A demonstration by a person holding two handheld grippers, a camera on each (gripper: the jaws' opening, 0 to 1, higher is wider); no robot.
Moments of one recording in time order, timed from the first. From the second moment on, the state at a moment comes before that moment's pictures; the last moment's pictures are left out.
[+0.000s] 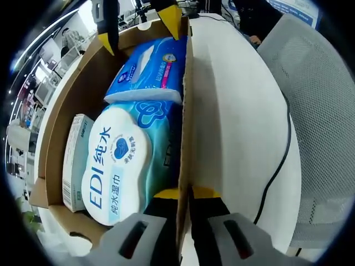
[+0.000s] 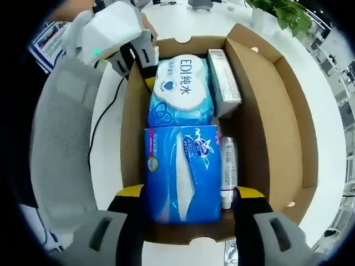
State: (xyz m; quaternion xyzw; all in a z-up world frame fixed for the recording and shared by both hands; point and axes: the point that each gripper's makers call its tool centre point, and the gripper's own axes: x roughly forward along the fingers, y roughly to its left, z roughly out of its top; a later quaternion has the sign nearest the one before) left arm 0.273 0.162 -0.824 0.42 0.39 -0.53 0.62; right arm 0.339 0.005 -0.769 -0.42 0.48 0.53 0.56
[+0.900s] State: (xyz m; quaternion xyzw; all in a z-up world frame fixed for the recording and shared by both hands) left arm 0.273 0.161 -0.824 0.42 0.39 -0.53 0.62; right arm 0.325 0.010 -0.812 -0.40 0.53 0.51 0.54
